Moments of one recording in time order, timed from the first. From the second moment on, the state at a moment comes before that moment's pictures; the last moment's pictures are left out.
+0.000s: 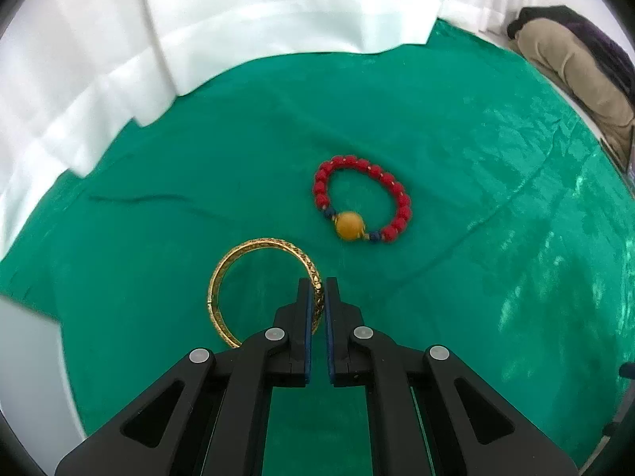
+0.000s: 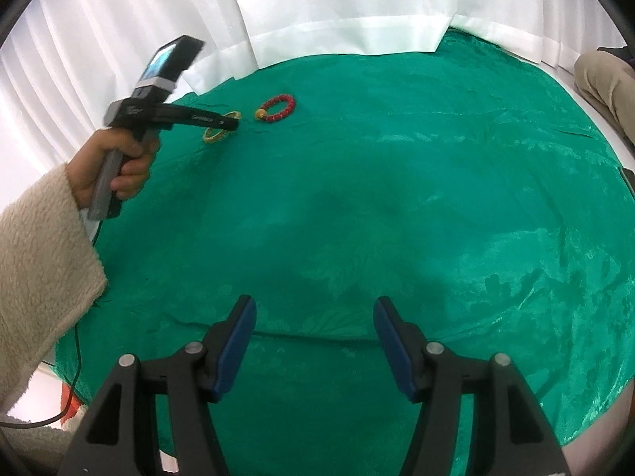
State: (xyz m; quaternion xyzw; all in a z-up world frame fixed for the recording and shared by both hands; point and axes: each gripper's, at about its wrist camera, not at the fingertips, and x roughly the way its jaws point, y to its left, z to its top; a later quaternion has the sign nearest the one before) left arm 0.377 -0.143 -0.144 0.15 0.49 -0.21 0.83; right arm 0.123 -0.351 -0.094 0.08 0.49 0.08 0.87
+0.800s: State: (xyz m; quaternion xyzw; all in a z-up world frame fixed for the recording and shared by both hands) left arm 0.232 -0.047 -0.154 0.08 0.51 -0.12 0.85; right arm 0.249 -0.300 -0.027 -0.04 0.44 0.20 0.88
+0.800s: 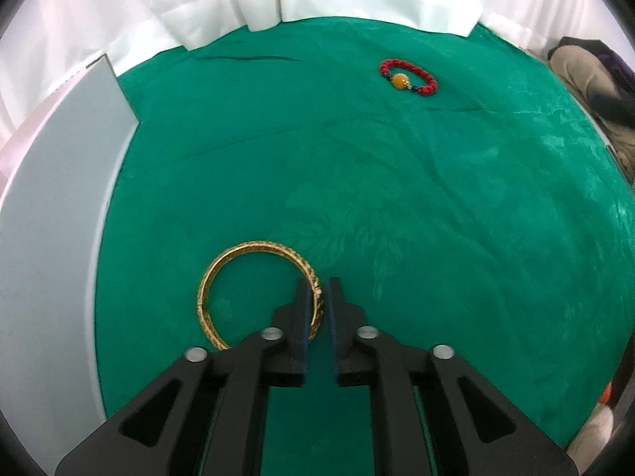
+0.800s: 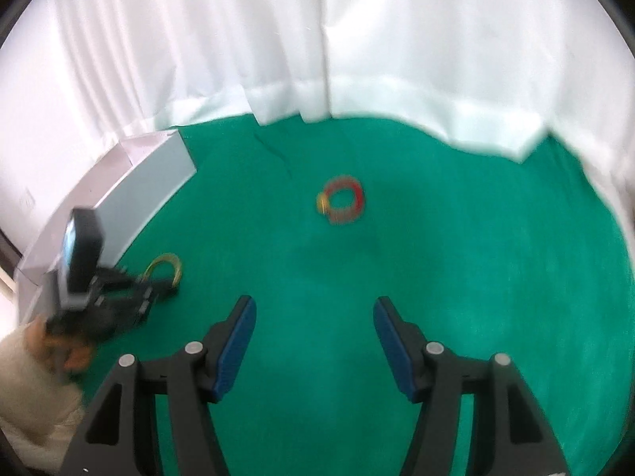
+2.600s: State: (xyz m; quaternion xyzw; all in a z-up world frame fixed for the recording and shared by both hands) left arm 0.085 0.004 -0.108 0.03 0.50 -0.08 0.86; right arm 0.108 -0.265 -0.070 -0.02 0.47 0.14 0.87
